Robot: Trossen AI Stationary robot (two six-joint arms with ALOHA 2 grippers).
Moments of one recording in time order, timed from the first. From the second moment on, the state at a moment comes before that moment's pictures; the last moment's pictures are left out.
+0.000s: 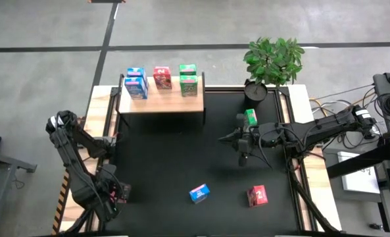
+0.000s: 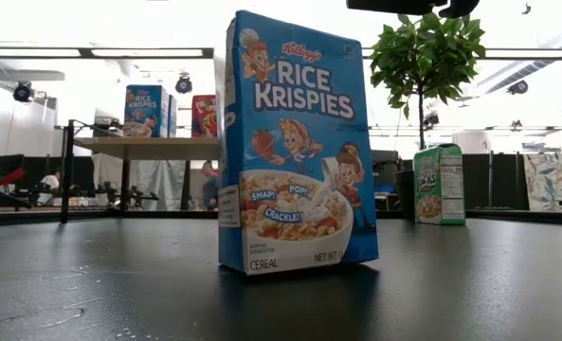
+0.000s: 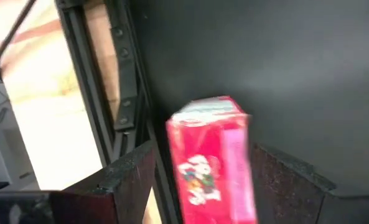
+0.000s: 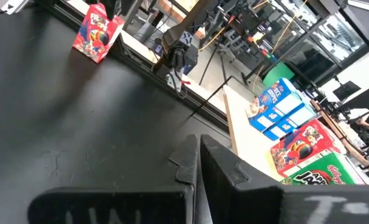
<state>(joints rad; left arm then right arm) -1.04 1.47 1.22 -1.47 -0.01 -2.39 0.18 1.10 0.78 0.10 0.23 -0.60</state>
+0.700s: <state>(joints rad) -1.06 1.48 1.12 -1.37 -0.02 -2.42 0.18 1.10 0.78 0.10 0.23 -0.59</state>
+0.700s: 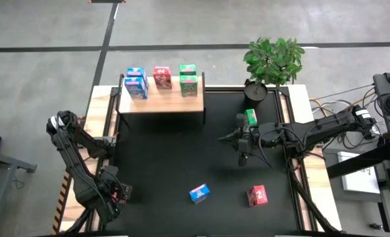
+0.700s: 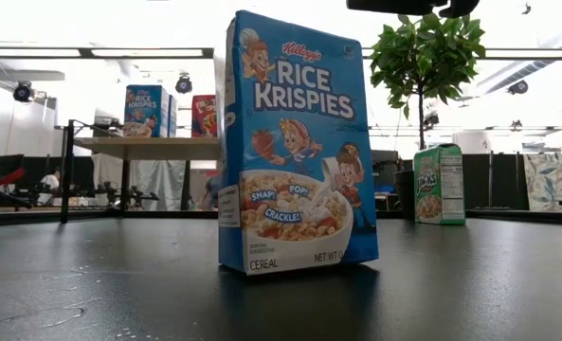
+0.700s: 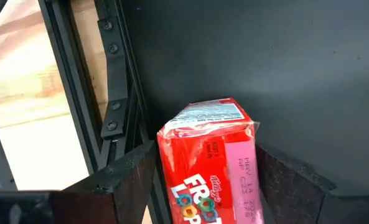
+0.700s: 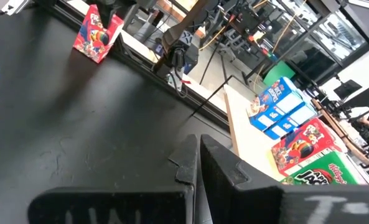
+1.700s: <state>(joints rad) -1.01 1.48 1.19 -1.42 -0.14 -2.32 0.18 1.10 0.78 0.10 0.23 -0.60</state>
